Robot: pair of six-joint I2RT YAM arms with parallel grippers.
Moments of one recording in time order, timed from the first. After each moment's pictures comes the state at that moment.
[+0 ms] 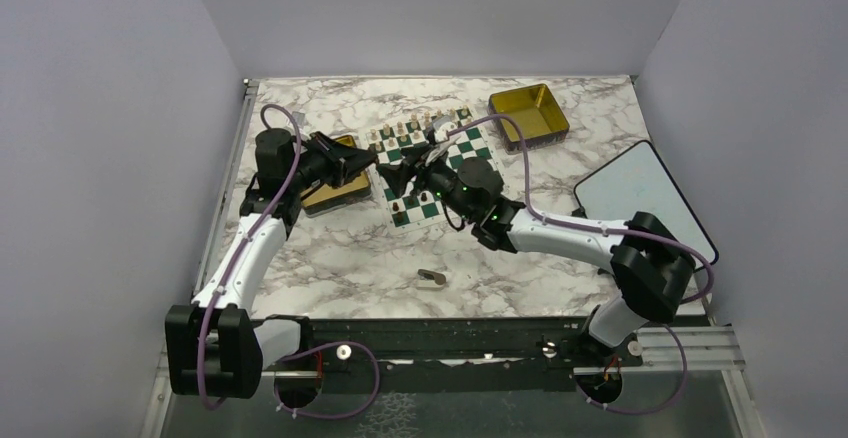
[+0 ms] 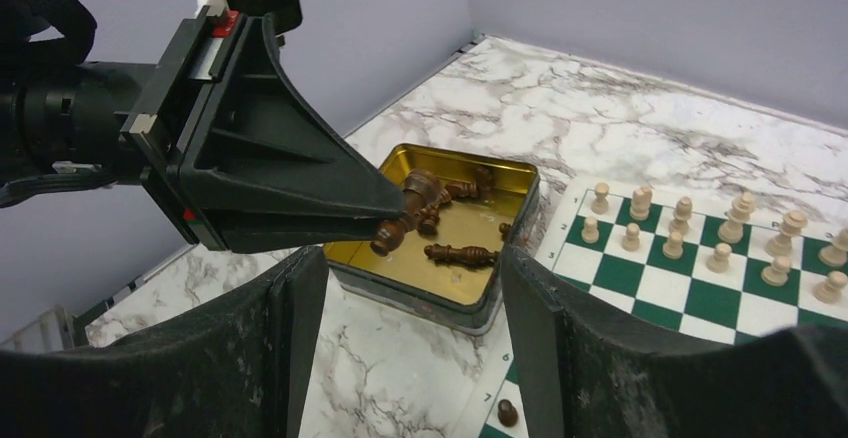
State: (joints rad) left arm -0.06 1.16 0.79 0.03 0.65 -1.21; right arm 0.93 1.58 0.99 0.67 0.11 0.19
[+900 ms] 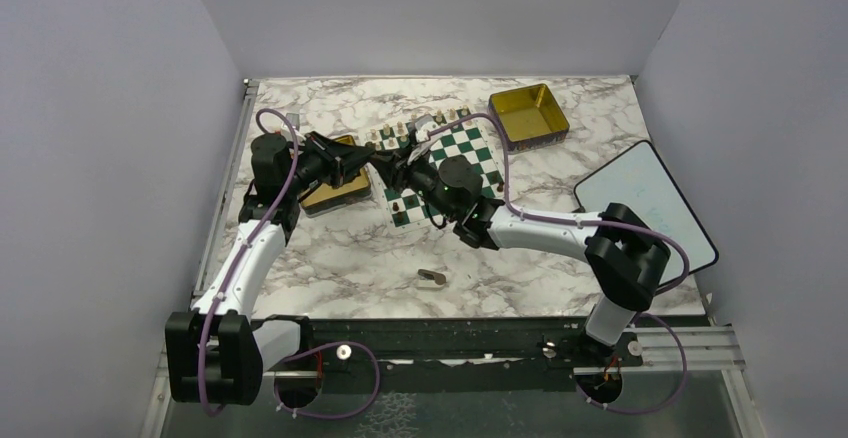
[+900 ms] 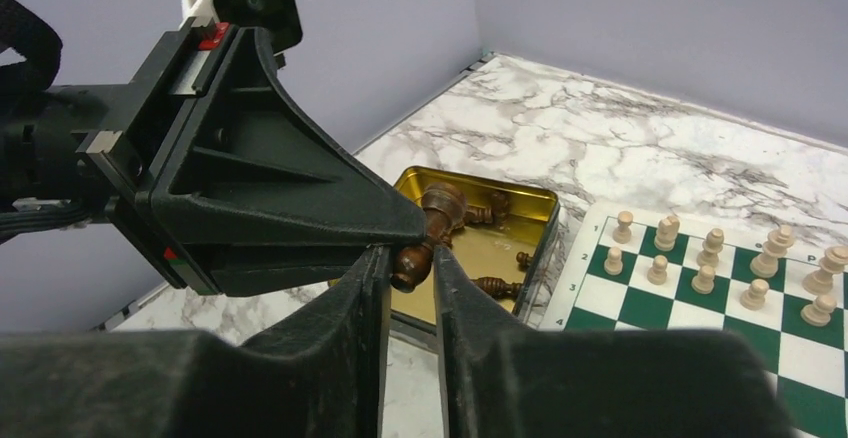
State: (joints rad) left arm -0.06 1.12 0.74 0.16 0.67 -1.33; right arm 0.98 1.72 1.10 0.74 0.14 0.17
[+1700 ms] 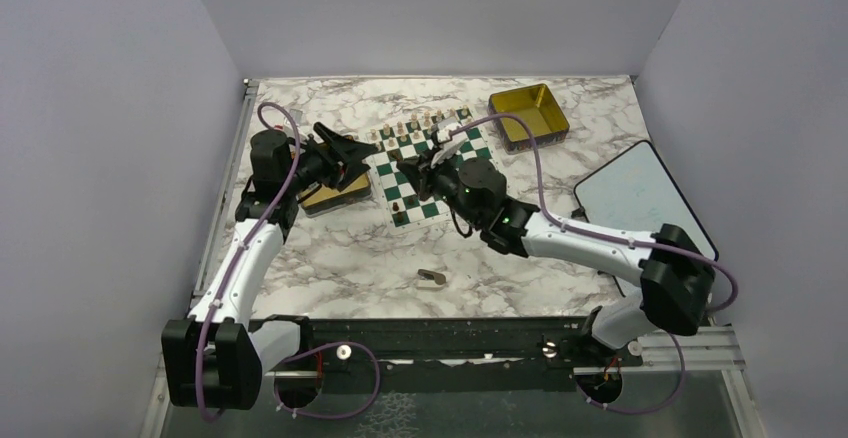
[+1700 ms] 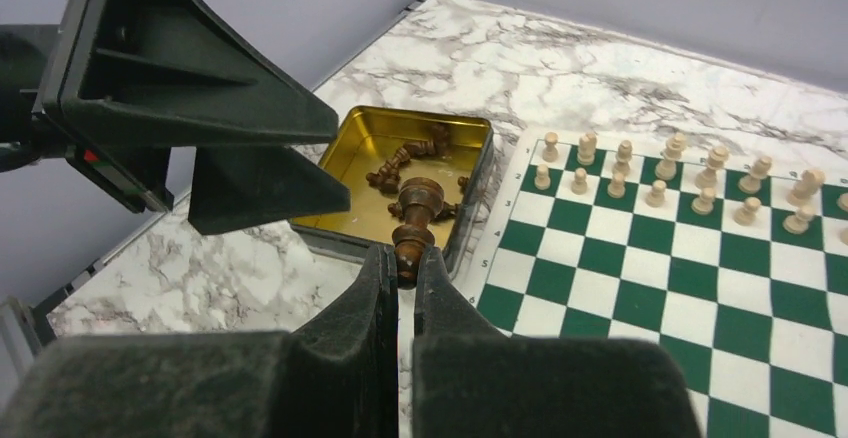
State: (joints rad) left arm -0.06 1.10 0.77 0.05 0.66 -1.19; right arm 0.99 1.54 1.02 0.53 0.25 0.17
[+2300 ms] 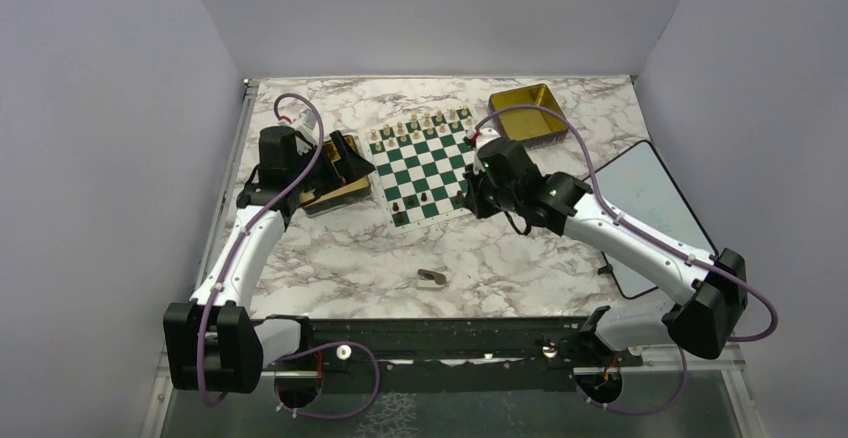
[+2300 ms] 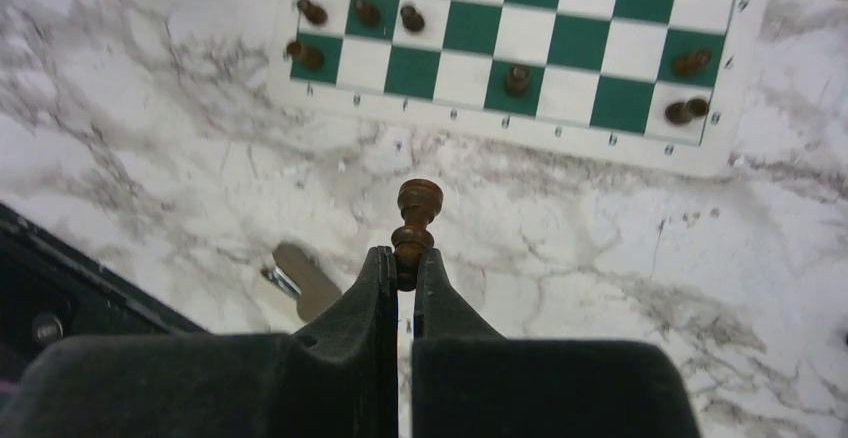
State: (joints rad) left arm -0.06 1.17 0.87 -0.25 0.53 -0.59; right arm 0.82 1.33 1.16 -0.50 0.17 0.29
